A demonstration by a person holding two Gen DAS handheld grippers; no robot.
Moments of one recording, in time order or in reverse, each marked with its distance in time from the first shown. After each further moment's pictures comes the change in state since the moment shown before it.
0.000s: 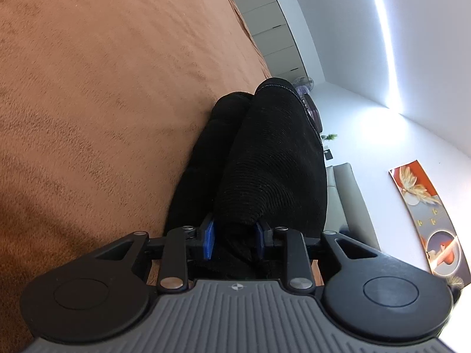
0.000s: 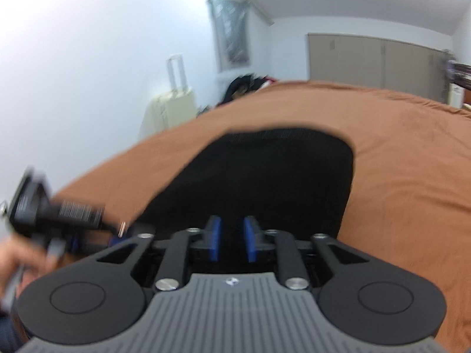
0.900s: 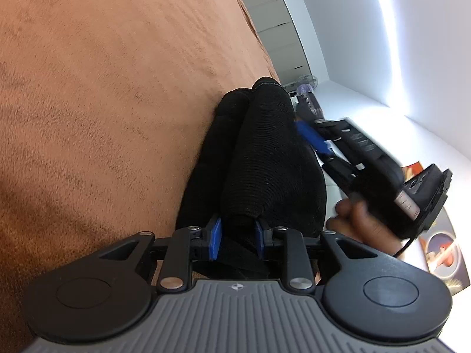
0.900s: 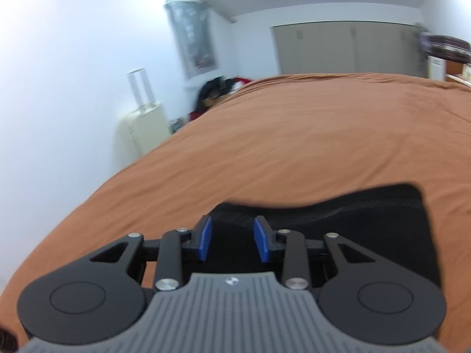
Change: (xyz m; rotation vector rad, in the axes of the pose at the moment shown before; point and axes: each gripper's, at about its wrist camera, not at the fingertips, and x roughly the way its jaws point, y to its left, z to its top) left arm 0.009 0.006 0.004 -0.007 0.016 0.026; right arm 0.145 0.031 0.049 0.098 0.024 -0.062
